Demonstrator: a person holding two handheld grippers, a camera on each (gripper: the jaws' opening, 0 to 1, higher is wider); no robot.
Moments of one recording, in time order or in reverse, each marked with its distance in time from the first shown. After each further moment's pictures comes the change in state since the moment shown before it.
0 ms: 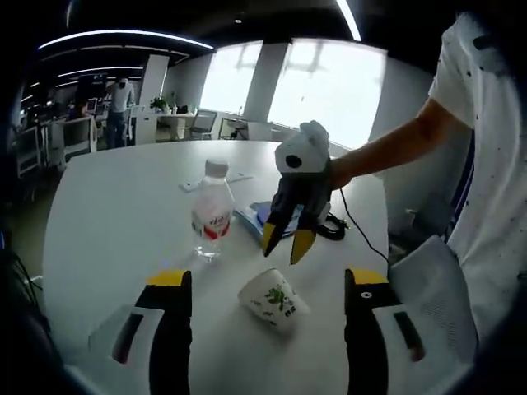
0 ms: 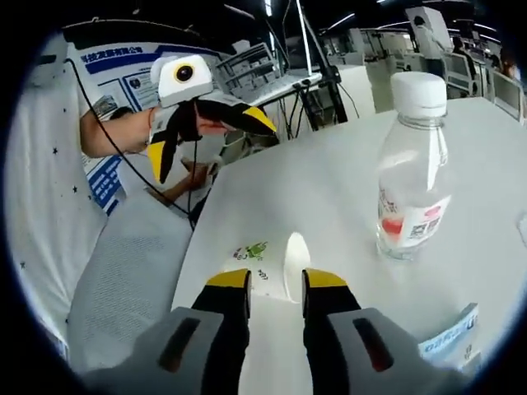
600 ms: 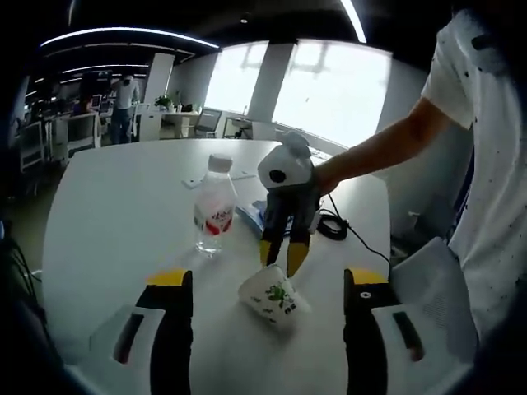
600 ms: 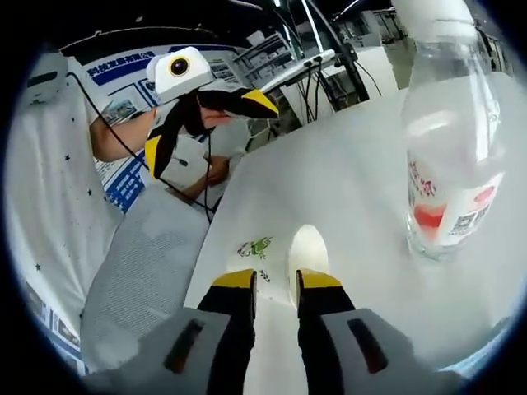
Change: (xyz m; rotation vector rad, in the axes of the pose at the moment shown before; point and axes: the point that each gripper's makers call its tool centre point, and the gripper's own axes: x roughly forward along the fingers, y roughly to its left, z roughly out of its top) left arm 0.004 0.001 -0.006 -0.021 0.003 0.013; right arm 0.019 0.008 -0.014 0.039 0.047 0.173
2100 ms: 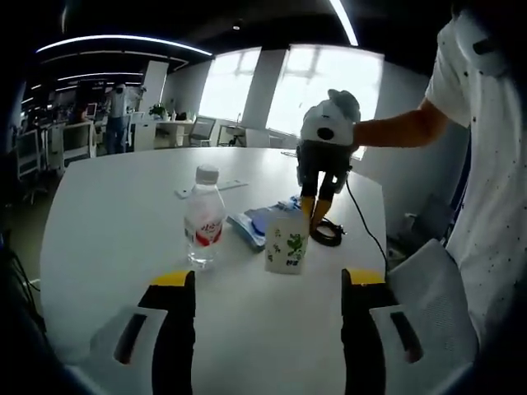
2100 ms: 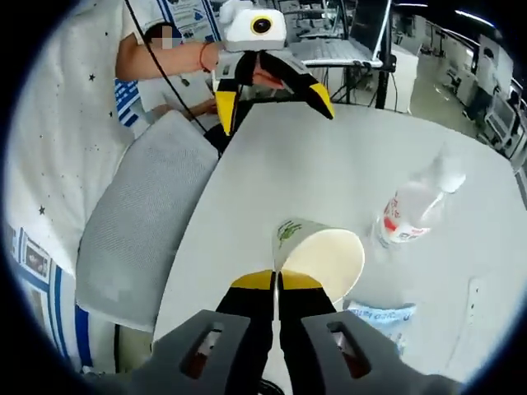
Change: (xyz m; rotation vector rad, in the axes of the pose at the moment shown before) left arm -0.002 -0.013 0.013 0.033 -0.043 -0.022; right arm -0.088 0.043 -0.001 -0.374 0.398 -0.255
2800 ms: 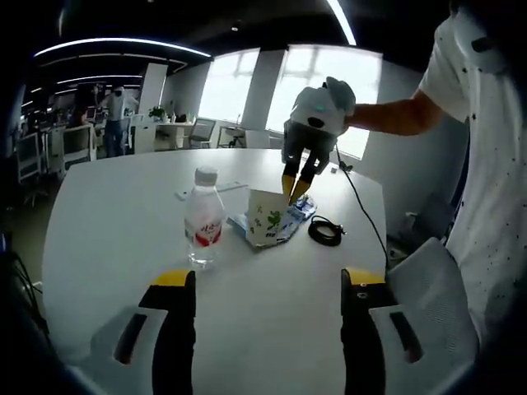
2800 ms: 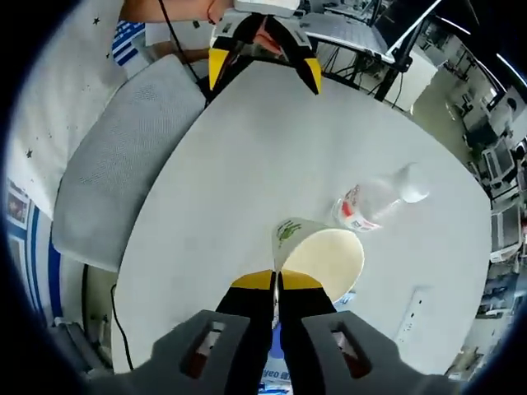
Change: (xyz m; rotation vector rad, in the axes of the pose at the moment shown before) left arm -0.004 -0.003 0.000 0.011 -0.004 0.005; right arm -0.021 -0.042 -0.022 -0.197 0.230 -0.112
